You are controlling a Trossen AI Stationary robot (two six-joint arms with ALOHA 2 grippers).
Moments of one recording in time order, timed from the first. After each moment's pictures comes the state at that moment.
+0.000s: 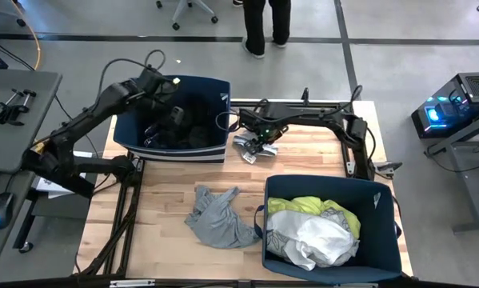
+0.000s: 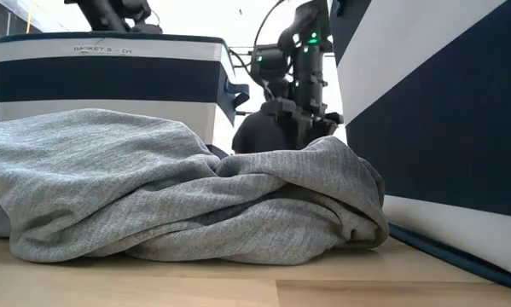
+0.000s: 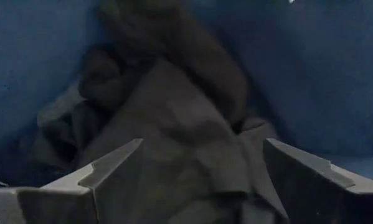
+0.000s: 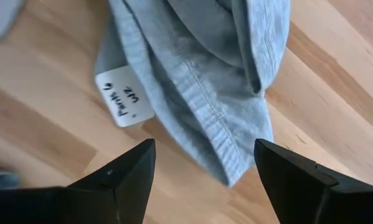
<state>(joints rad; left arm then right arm) 0.83 1.16 1.15 -0.99 0.15 -0.22 -0.31 2.04 1.70 -1.15 0.03 0.58</state>
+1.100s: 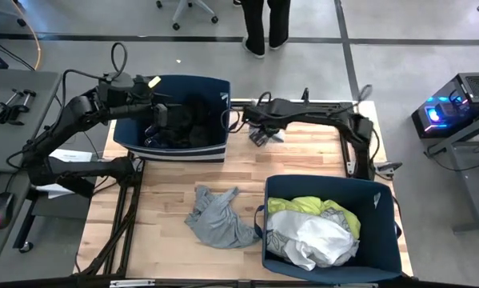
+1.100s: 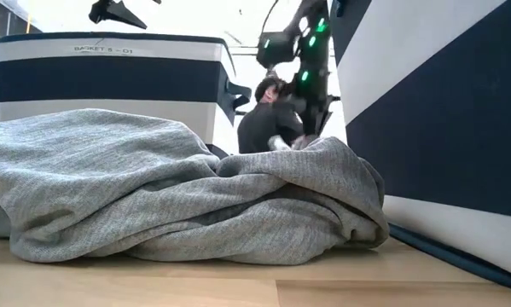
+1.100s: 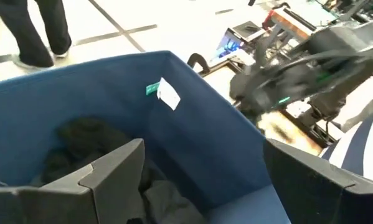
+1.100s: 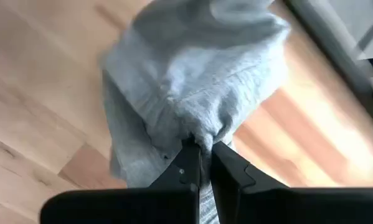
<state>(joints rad) 0.54 0.91 1.28 -0.86 -0.03 -0.37 -0.32 1.99 1.70 -1.15 0.34 0.47</state>
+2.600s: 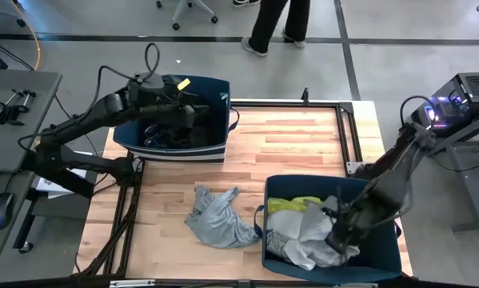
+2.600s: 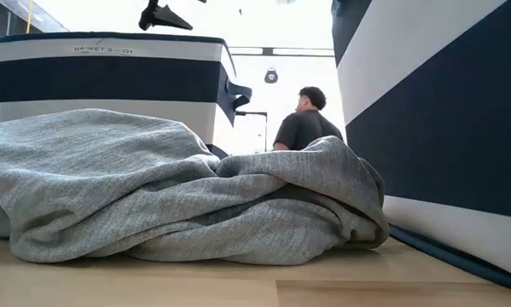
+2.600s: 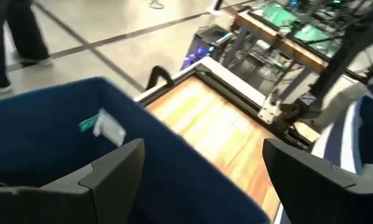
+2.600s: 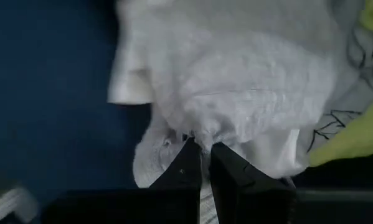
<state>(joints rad) 0.41 1.11 1.28 -0.59 -0.04 -0.37 0.83 1.35 1.39 -1.23 -0.11 1.60</state>
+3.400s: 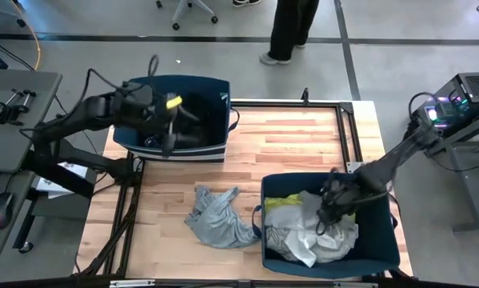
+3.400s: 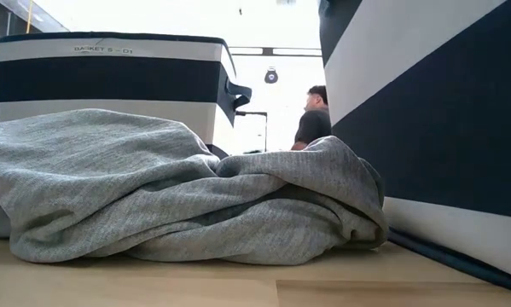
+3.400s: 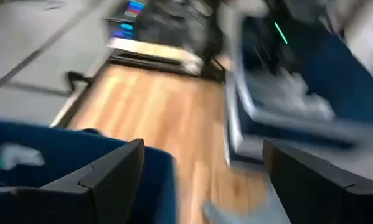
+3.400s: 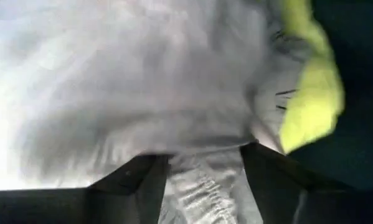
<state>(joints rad) 0.17 1.10 1.46 -0.82 0.08 -0.07 0.64 1.20 1.05 -1.22 -0.22 1.69</state>
